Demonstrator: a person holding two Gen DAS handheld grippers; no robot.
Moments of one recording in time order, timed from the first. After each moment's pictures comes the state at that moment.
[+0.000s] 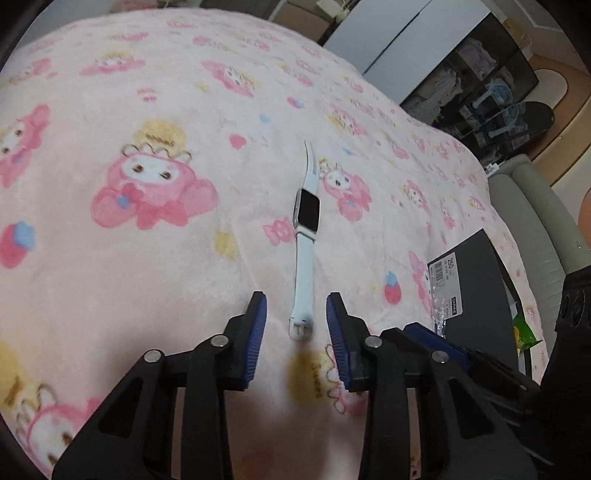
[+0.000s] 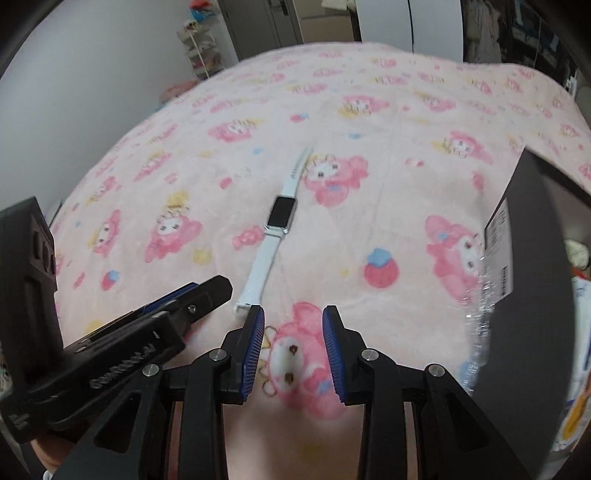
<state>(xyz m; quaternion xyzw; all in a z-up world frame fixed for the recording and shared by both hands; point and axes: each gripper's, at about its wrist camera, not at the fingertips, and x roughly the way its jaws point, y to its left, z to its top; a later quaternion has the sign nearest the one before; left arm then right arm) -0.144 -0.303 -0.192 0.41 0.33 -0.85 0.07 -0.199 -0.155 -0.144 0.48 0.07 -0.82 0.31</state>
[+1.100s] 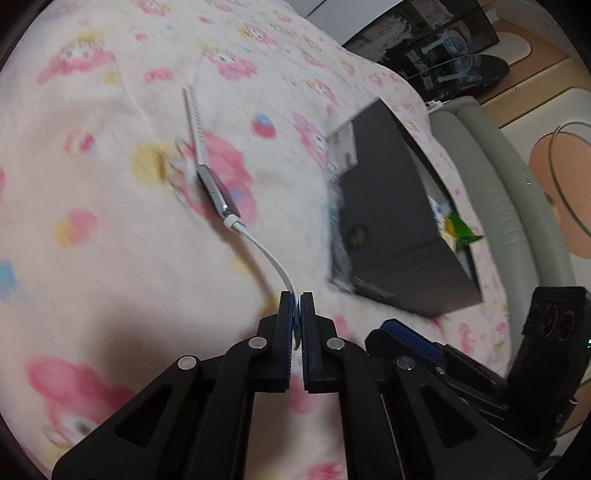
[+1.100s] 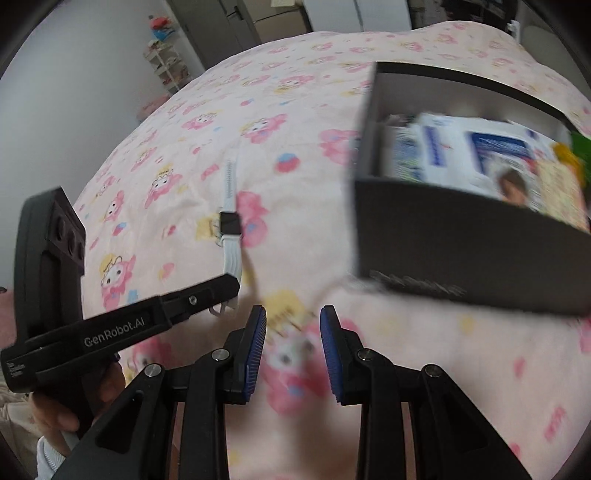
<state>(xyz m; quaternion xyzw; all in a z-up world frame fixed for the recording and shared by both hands) -0.073 -0.164 -0.184 0.46 0.37 -0.81 -0.08 -0.102 -0.006 -0.134 0.51 0.00 -0.82 0.27</state>
